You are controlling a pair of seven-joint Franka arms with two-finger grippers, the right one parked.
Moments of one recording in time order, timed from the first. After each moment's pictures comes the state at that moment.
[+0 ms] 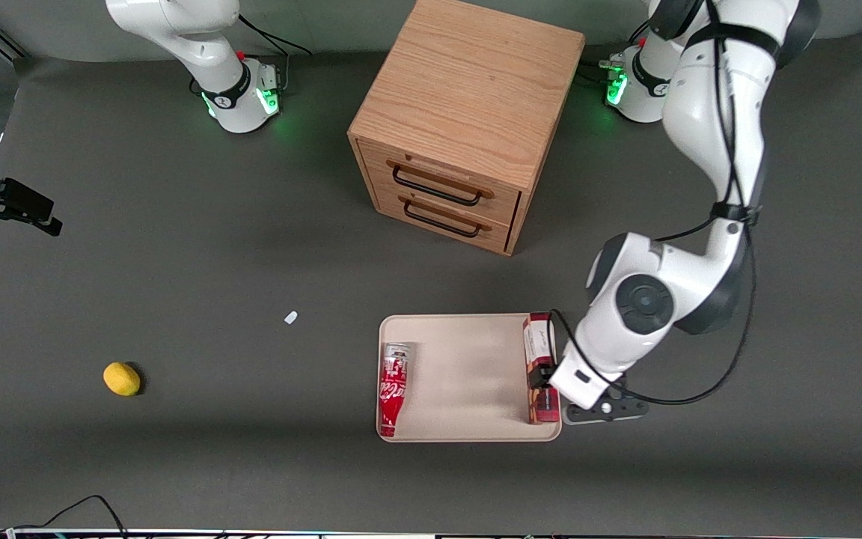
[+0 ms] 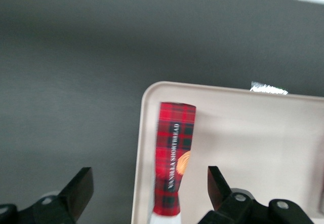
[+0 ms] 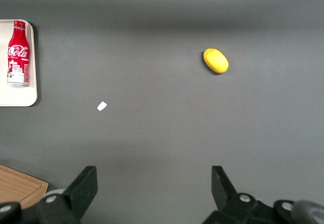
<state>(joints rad) -0.29 0.71 -0.11 -1.27 0.06 2.18 -0.52</state>
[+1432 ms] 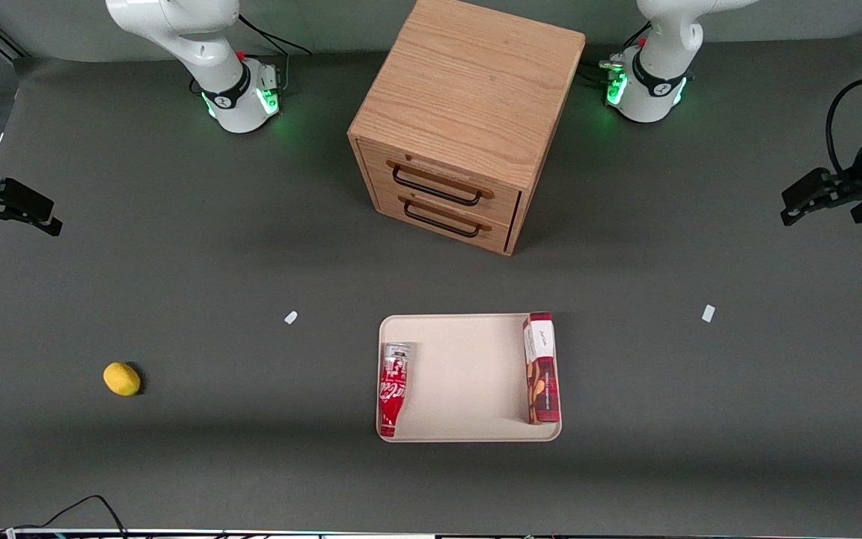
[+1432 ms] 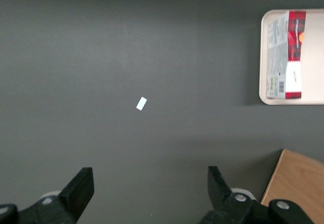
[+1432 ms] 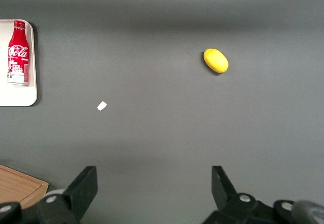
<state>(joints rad) 0.17 -0.10 -0.16 -1.73 0.00 1.69 0.02</state>
